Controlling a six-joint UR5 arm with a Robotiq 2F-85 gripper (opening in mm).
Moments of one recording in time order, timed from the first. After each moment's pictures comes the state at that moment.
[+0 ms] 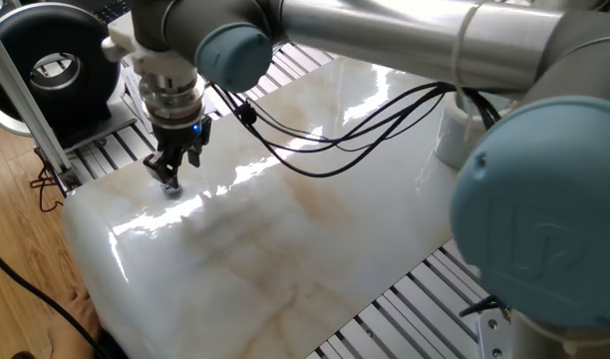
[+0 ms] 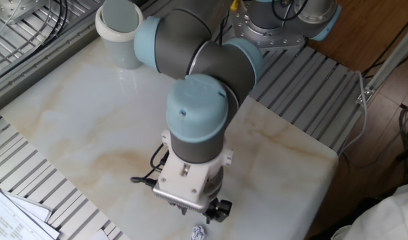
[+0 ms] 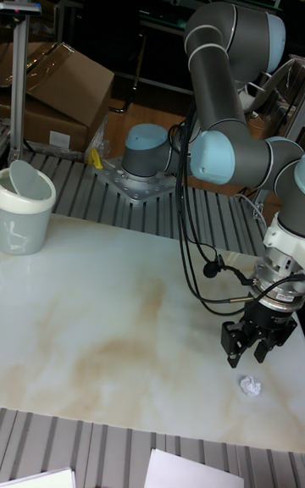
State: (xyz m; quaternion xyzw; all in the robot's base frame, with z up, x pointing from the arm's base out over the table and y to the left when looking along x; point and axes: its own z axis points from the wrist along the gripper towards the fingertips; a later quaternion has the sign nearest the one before) arm 0.651 0.231 0.042 -0.15 0.99 0.04 0.05
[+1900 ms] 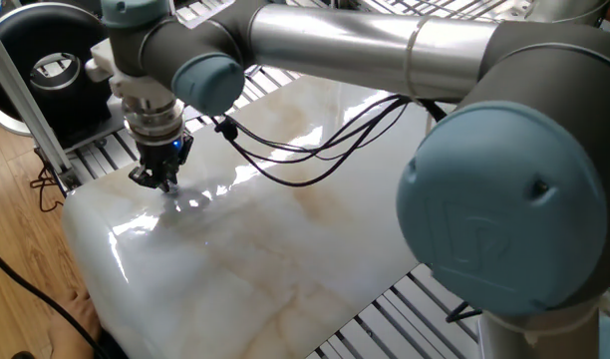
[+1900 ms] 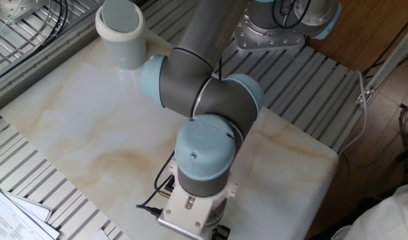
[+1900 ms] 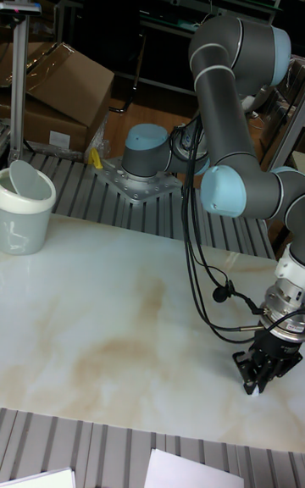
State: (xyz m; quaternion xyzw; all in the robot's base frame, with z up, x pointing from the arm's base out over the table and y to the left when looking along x) arm 0.675 0.249 0.013 -0.14 0.99 0.03 0.06
